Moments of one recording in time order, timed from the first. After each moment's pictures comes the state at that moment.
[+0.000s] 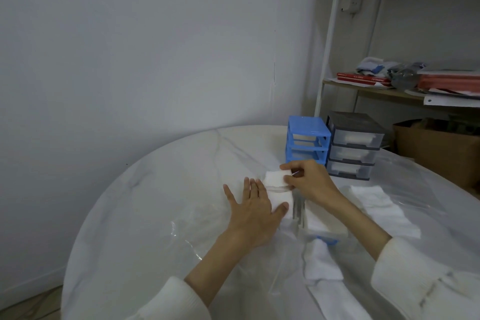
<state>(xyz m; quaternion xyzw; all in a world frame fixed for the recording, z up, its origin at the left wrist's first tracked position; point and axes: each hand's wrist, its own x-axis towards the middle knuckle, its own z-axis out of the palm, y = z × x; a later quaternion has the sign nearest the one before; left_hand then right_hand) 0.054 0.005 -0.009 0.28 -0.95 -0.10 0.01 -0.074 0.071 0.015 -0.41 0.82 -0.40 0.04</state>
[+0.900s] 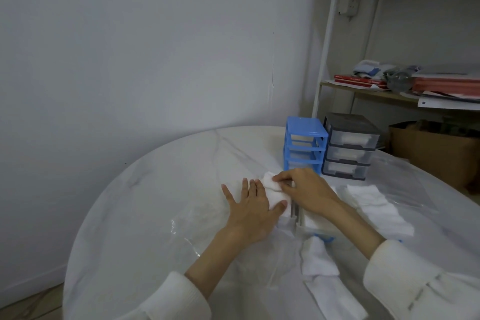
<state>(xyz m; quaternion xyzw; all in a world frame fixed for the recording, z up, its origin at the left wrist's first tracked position) 0.056 0.003 -0.010 0.28 -0.95 -0.14 0.02 -0.063 0.079 0.013 -0.50 0.84 -0.23 -0.02</state>
